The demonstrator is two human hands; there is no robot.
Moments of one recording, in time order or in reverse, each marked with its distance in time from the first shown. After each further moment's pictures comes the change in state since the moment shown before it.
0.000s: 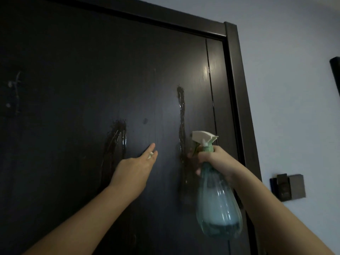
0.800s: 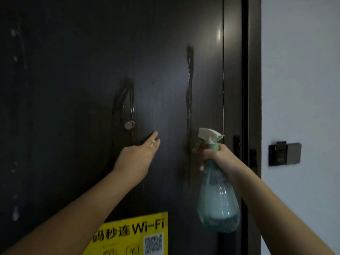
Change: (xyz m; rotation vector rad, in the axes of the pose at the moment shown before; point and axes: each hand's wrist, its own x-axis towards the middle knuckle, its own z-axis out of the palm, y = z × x) left_hand -0.068 0.016 0.026 -0.073 -0.154 0.018; right_hand -0.045 0.078 0.014 0.012 0.017 0.162
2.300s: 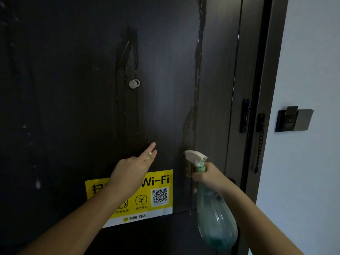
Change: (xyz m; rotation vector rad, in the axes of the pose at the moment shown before) left_hand -0.097 0.021 0.092 -0.034 -0.098 0.083; right_hand -0.047 0.131 0.042 -0.177 -0.189 0.175
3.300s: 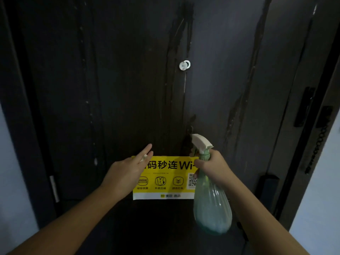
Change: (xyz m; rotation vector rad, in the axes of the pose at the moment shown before) left_hand -0.112 -0.087 0.044 -0.149 0.034 -0.090; right_hand 0.010 -0.032 0.105 -0.014 -0.003 -0.087
